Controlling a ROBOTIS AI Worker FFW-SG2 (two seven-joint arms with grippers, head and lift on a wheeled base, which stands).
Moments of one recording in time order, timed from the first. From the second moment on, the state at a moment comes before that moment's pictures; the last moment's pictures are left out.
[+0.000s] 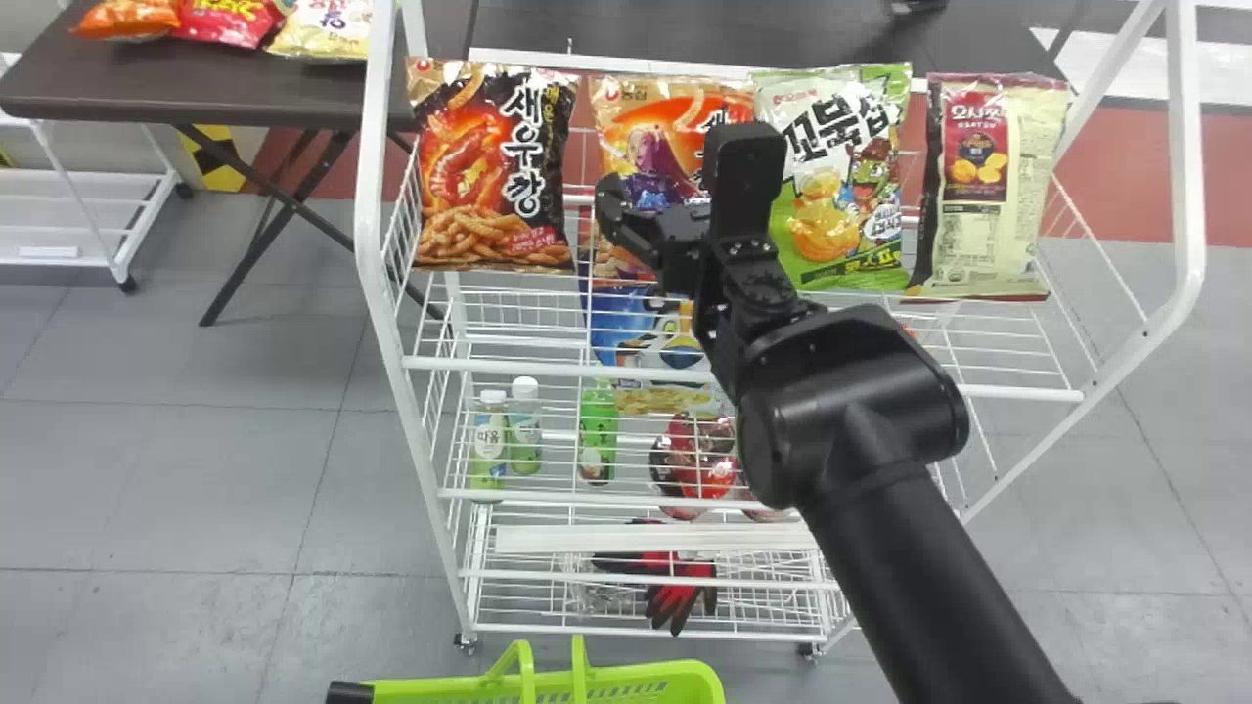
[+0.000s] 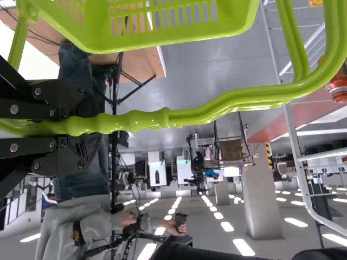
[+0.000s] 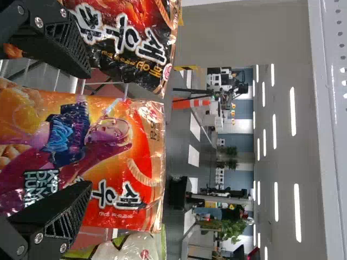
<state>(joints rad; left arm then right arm) 0.56 0.17 -0.04 -1.98 0.45 1.28 -1.00 -0.28 -0.01 0.30 -1.39 -0.09 0.23 -0.11</state>
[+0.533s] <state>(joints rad) 0.55 0.17 -0.05 -1.95 0.45 1.26 -1.00 -0.44 0.00 0.27 -1.13 -0.15 0.19 -0.02</state>
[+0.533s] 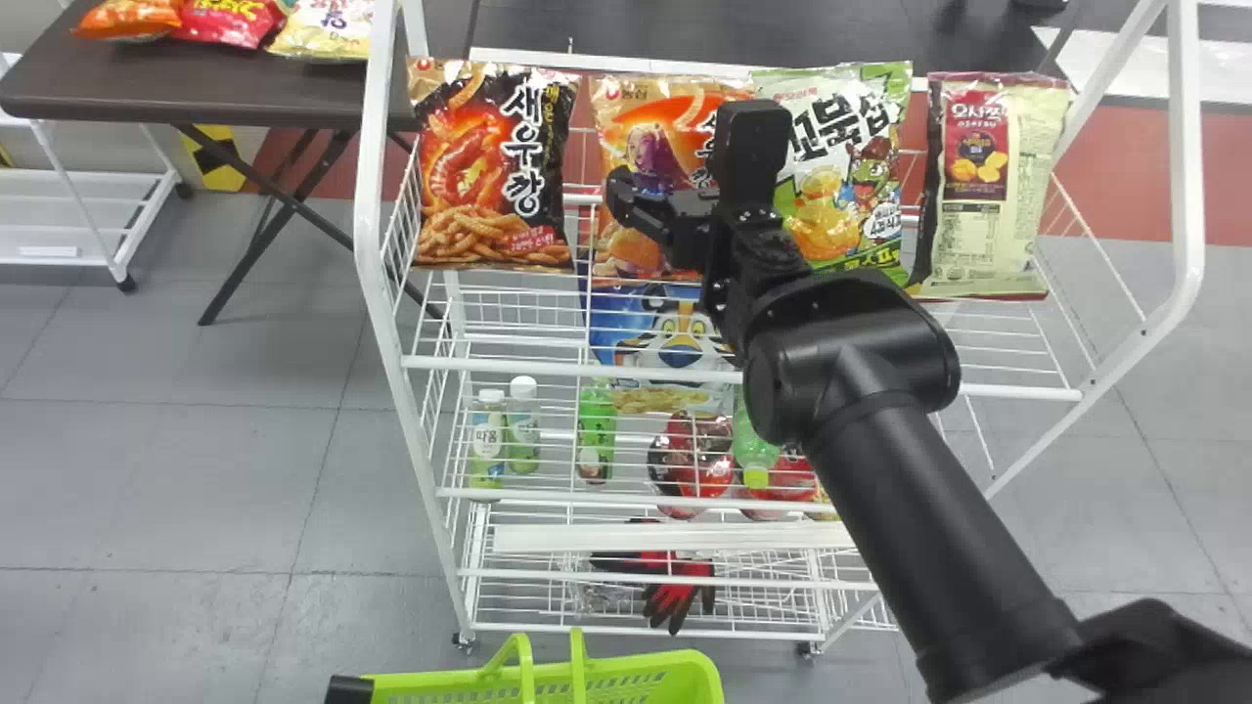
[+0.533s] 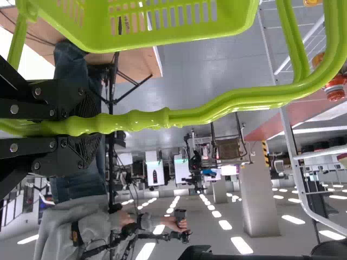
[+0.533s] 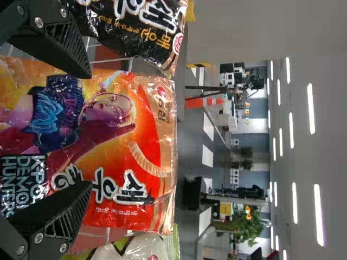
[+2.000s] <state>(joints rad) 0.46 0.17 -0.08 -1.82 0.46 1.19 -1.00 -0.56 0.00 0.25 -0.87 -0.14 0.01 -0.03</state>
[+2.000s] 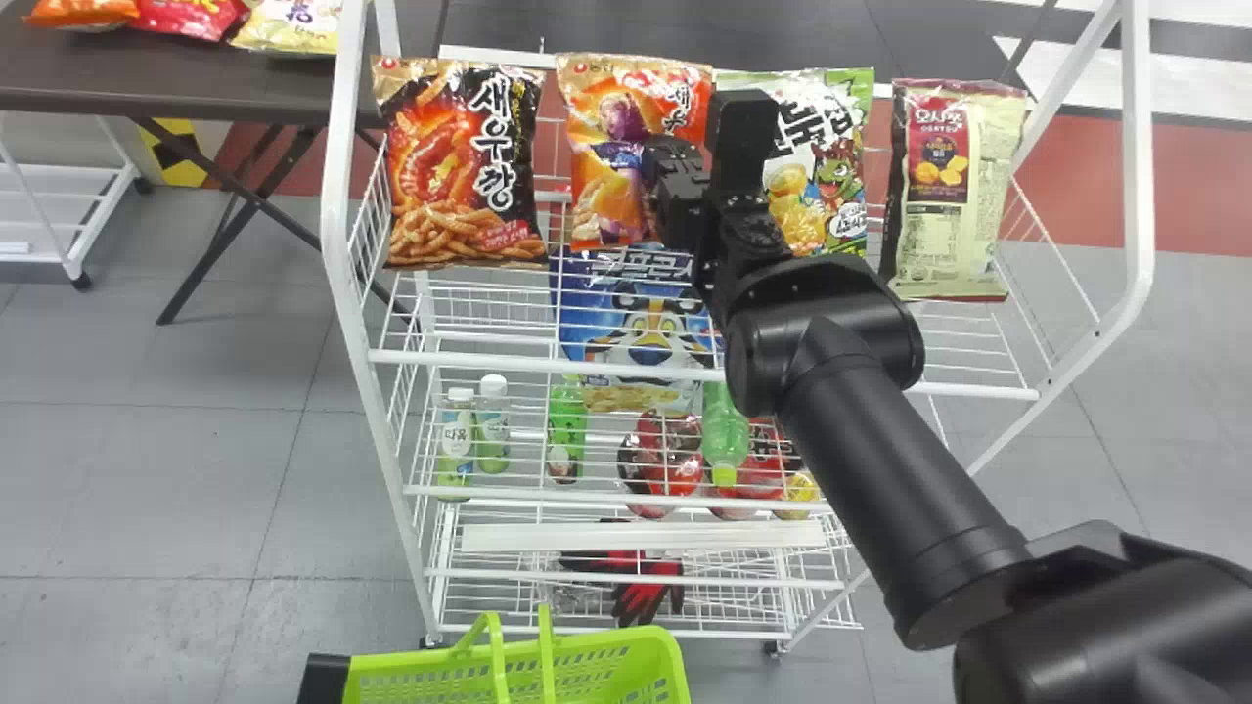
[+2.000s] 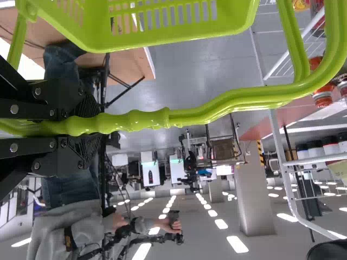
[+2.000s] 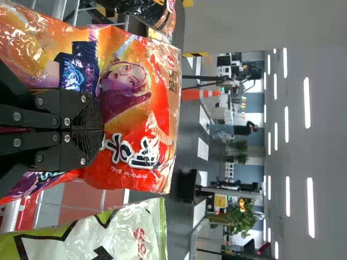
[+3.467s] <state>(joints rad) 0.48 0.17 -0.08 -1.88 0.47 1.20 -0.99 0.24 -0.29 0.24 -2.25 -0.25 0.77 -0.11</state>
